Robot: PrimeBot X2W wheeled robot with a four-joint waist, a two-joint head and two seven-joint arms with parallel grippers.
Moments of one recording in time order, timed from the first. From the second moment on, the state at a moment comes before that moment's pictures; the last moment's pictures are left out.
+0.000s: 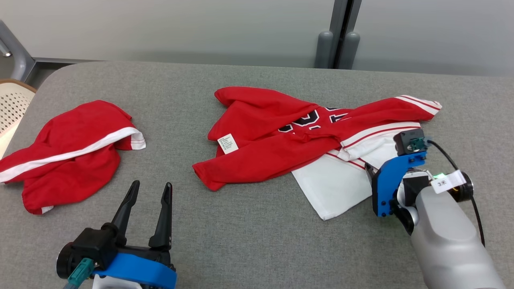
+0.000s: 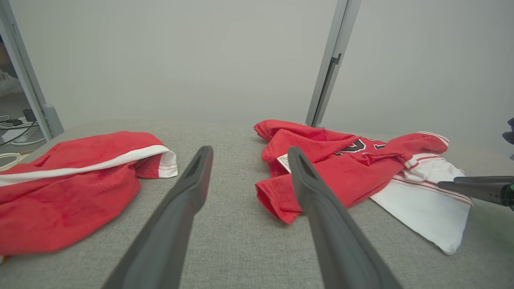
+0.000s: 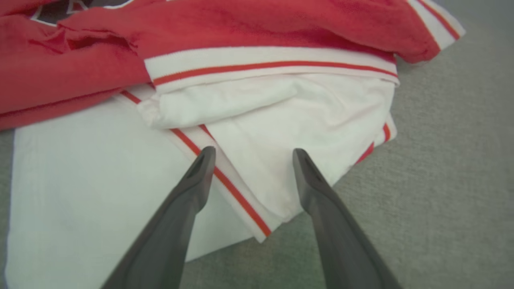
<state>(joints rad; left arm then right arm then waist) -0.07 0.37 -0.42 0.04 -0.54 0.12 -0.23 -0.70 -0.05 -0.10 1.02 -0.10 0.13 0.20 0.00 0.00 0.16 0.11</state>
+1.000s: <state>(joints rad) -0.04 0.38 -0.41 0.03 -0.55 0.14 -0.24 -0.56 -0.05 -0.04 0.81 -0.11 0.13 0.23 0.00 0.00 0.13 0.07</state>
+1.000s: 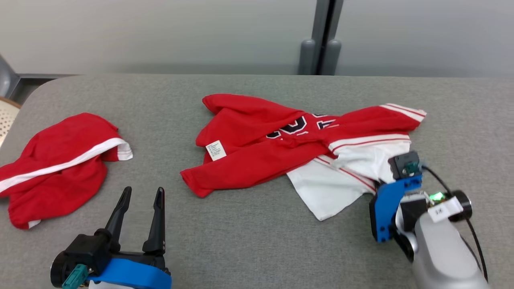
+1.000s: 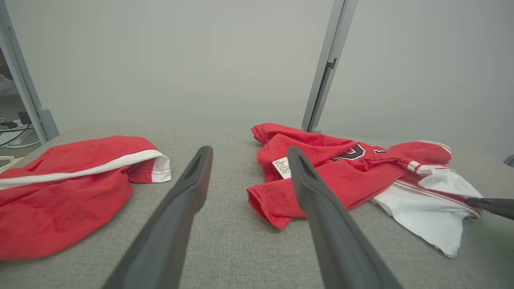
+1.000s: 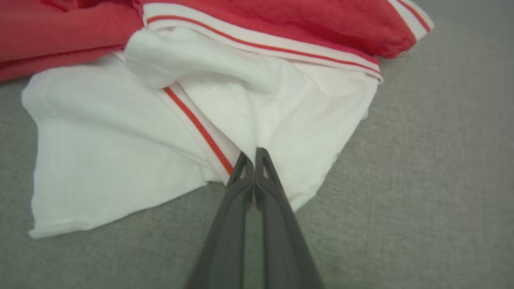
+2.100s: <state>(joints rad) -0.05 0.38 -0.43 0.03 -0.56 0.15 -0.24 -0.17 -0.06 0.06 -0.01 0.03 0.13 0.69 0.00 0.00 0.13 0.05</state>
